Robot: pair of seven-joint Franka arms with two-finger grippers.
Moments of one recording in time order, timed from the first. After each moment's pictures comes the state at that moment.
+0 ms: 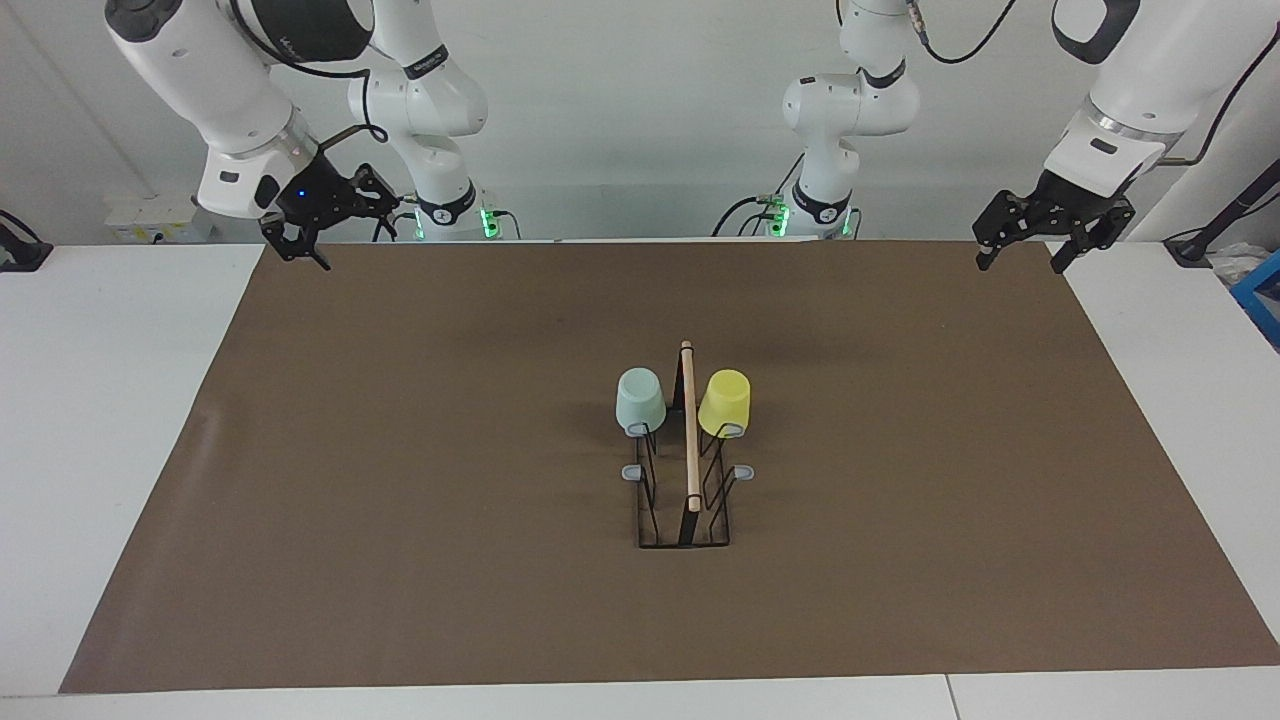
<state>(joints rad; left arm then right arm) -0.11 -0.02 0.10 -1.56 -0.01 1.56 0.12 -0.13 -0.17 0.12 -1.82 0.14 1.48 -0.37</state>
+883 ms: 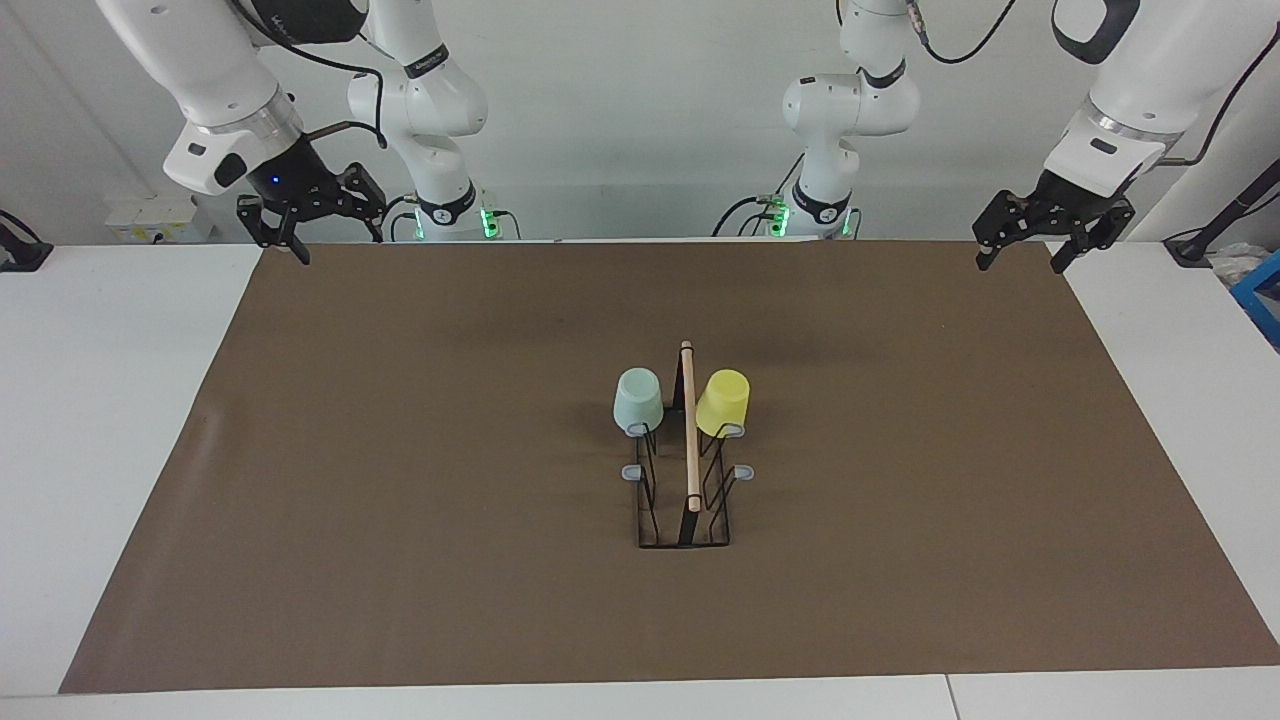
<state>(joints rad) -0.11 -0.02 0.10 -1.56 -0.01 1.56 0.12 -0.15 -0.16 0.11 -1.77 0.09 1.55 -0.25</state>
